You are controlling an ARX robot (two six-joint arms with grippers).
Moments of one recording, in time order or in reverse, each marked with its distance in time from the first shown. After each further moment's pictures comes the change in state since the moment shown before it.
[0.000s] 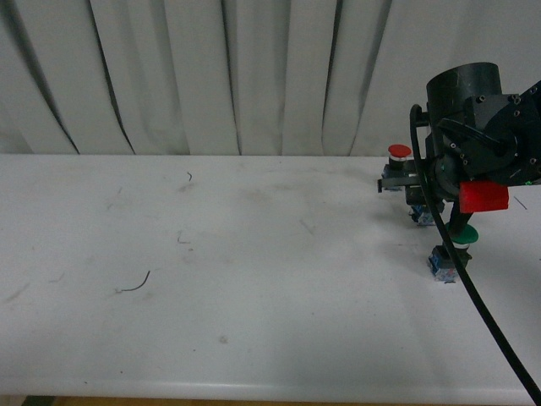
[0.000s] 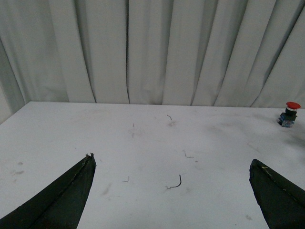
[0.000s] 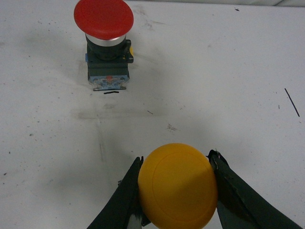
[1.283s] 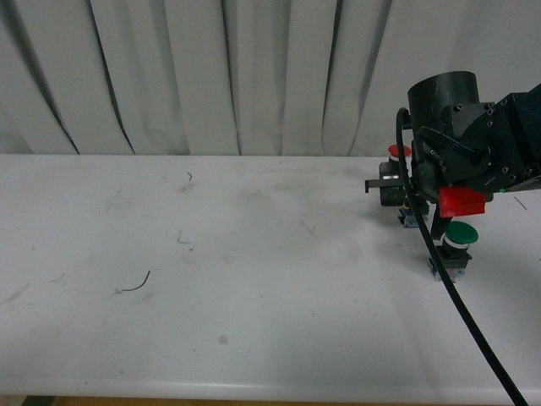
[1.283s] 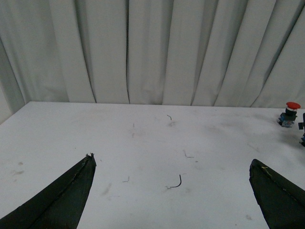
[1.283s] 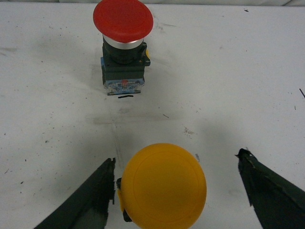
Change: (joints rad) left arm 0.000 0.000 0.000 0.000 0.000 0.000; right arm 0.024 0.046 0.043 0.014 0.024 0.031
